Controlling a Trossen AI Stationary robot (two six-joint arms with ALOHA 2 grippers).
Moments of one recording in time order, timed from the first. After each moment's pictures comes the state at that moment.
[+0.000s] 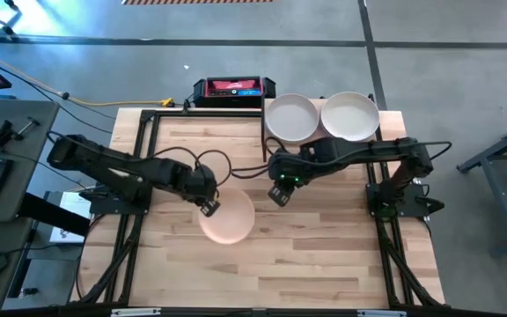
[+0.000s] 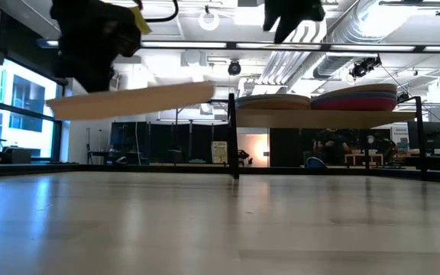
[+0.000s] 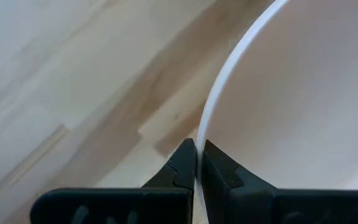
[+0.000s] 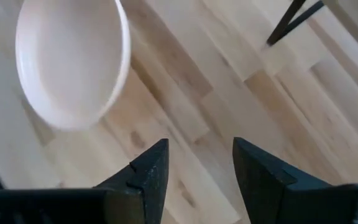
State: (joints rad) left arm -0.16 1.34 0.98 -0.89 -0.16 -0.96; right arm 0.09 1.74 1.81 -1.26 0.15 0.72
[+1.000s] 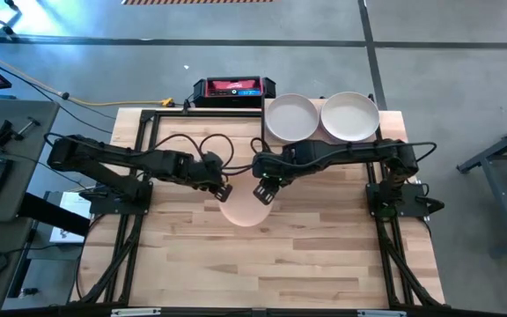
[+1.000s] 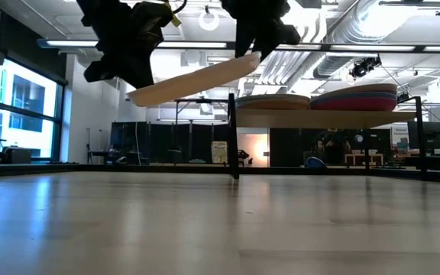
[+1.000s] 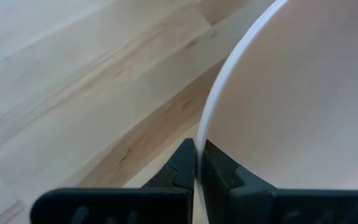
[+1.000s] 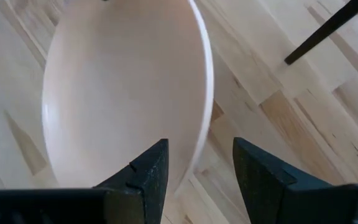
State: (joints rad) left arm -0.06 1.34 0.98 -0.65 -0.22 -0.94; right arm 0.05 1.85 1.81 -1.14 0.13 0.67
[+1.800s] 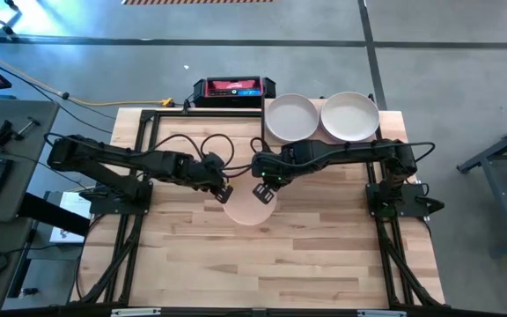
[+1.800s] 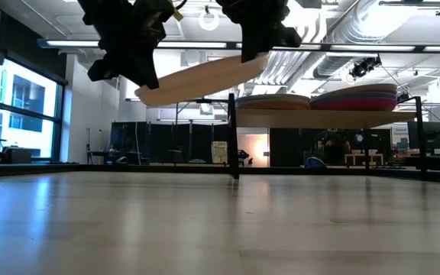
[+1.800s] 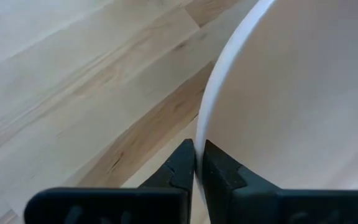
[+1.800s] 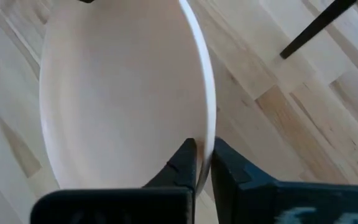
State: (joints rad) left arm -0.06 1.34 0.98 -0.62 -0.22 -0.91; right arm 0.05 1.86 1.81 -1.15 0.11 0.69
